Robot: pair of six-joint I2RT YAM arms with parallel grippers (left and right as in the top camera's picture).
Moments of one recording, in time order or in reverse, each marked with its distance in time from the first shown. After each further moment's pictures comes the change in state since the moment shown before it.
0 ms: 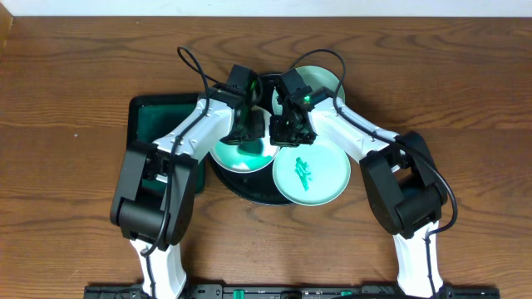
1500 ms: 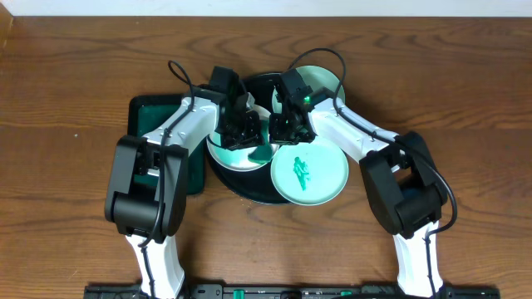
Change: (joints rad) left arm 0.098 0.024 -0.022 -0.031 0.366 -0.010; right arm 0.000 0.000 -0.005 0.038 0.011 0.000
